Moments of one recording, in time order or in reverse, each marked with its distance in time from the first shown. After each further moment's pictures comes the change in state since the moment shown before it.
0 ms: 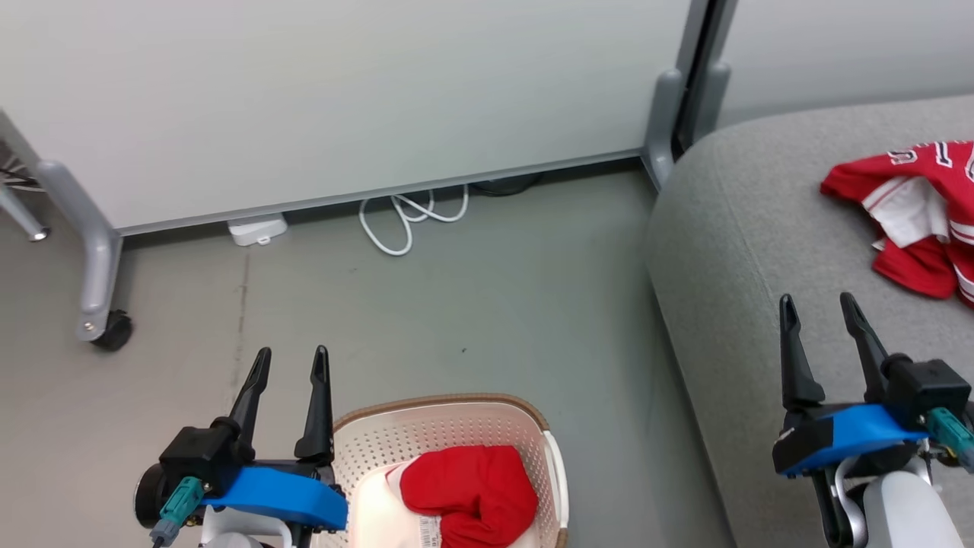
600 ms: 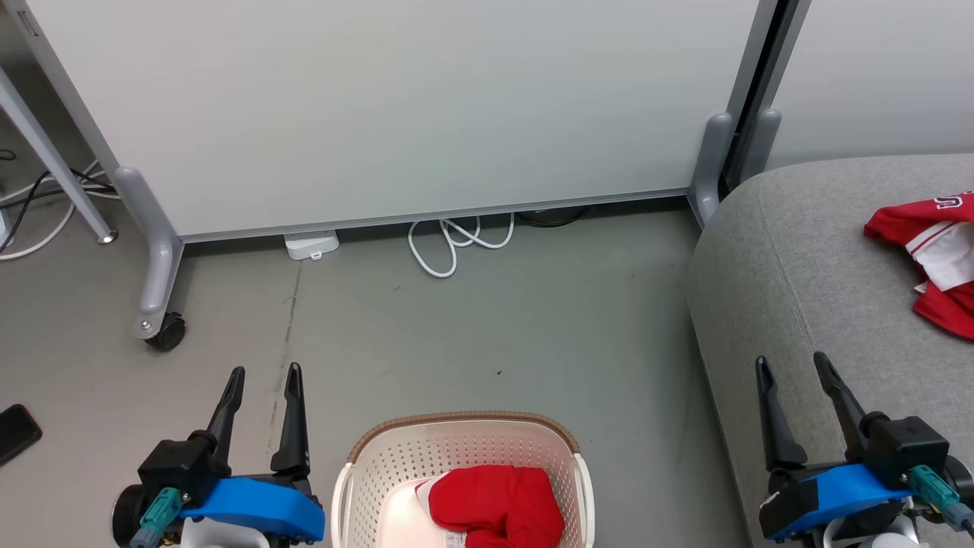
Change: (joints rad) left arm 0.013 0.016 0.051 0.049 0.005 0.000 0.000; right arm 0.174 0.000 0.064 -0.120 0.042 0.000 0.040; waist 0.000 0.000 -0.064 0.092
